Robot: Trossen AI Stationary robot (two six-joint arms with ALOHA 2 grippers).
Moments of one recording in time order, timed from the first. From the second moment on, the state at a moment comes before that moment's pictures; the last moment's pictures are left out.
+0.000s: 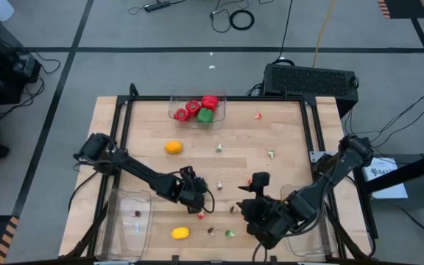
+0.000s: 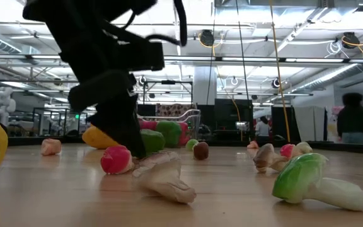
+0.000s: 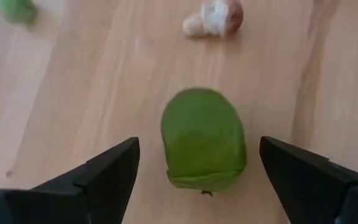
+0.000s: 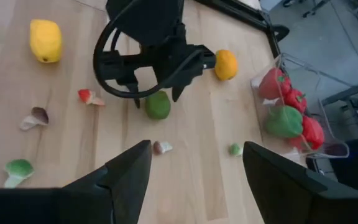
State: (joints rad) left arm -0.38 1.87 1.08 -0.38 -0.42 -0.48; right arm 0.70 1.74 1.63 -1.04 0.82 0.45
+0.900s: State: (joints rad) left arm -0.36 1.89 1.08 -0.37 -0.40 -0.41; right arm 0.76 1.76 1.63 -1.04 0.81 0.60
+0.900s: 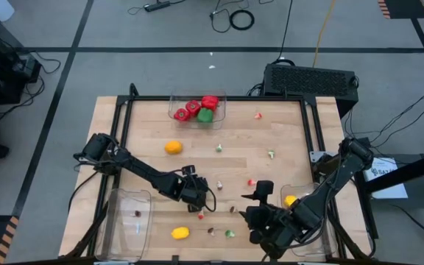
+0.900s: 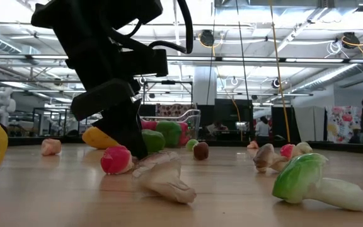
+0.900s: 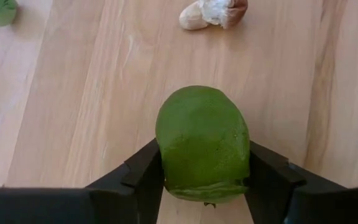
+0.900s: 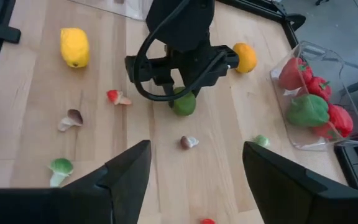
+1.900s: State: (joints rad) left arm -0.51 1.52 1.12 -0.15 -0.23 -0.21; right arm 0.69 1.76 1.38 -0.36 0.80 -0.31
